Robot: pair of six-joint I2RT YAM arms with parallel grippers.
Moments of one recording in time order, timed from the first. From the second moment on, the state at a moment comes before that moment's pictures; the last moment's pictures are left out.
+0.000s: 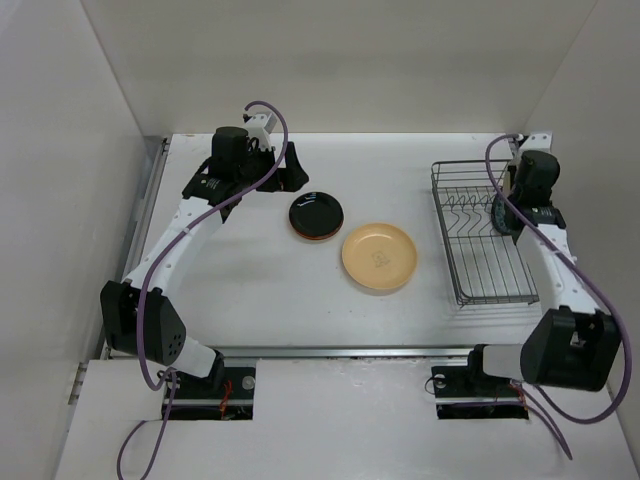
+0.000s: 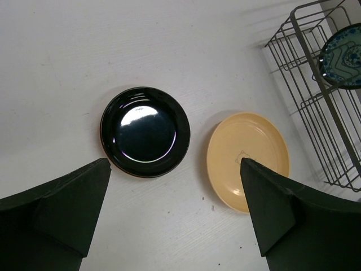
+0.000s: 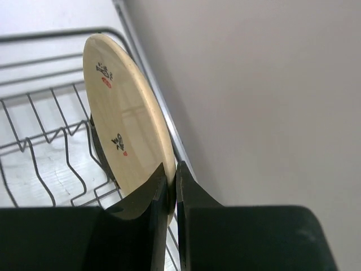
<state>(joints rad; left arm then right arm) -0.31 1.46 1.35 -0.38 0.31 -0.28 -0.14 1.33 1.07 -0.17 0.47 -0.30</state>
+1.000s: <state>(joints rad) -0.32 1.51 1.23 -0.14 0.87 -0.20 0.27 1.38 1.31 -0.39 -0.52 -0.16</state>
